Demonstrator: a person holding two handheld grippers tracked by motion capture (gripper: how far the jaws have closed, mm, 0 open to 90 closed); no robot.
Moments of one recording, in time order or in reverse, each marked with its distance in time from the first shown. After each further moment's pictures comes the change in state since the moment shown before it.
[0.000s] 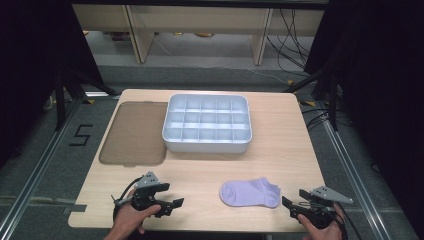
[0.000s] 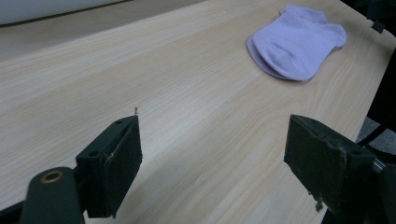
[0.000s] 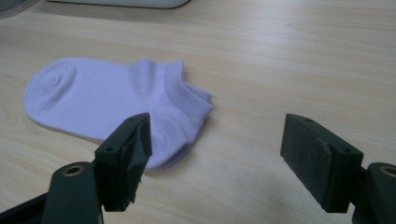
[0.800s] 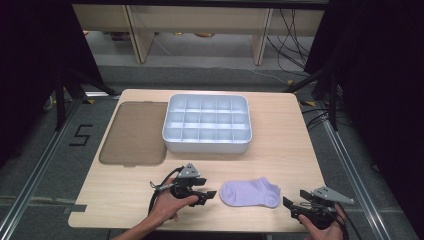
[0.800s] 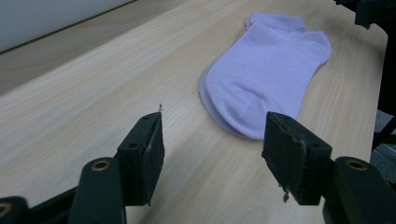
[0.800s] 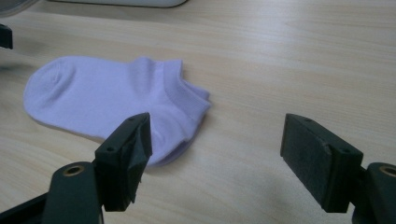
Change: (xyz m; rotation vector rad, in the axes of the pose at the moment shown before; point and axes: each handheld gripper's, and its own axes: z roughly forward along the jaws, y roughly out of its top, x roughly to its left) left arm -0.036 0.043 0.084 0.057 -0.075 0.108; right arm -0.004 -0.001 -0.001 -0.007 -0.004 -0.028
